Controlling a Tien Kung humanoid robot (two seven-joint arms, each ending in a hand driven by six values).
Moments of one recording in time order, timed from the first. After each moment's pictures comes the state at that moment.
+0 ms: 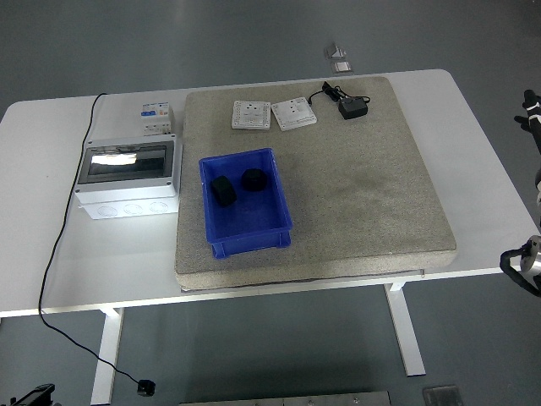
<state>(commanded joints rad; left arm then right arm) -0.24 0.13 -0.87 -0.31 0.67 -0.12 0.65 0.31 -0.32 1.25 1.12 -0.82 -0.45 0.38</state>
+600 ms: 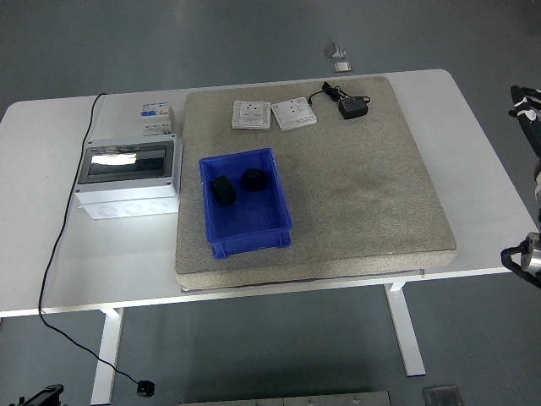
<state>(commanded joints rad) -0.24 0.12 -0.84 -0.31 0.69 -0.05 0.65 0.31 -0.32 1.27 1.14 -0.95 -0.47 0.33</state>
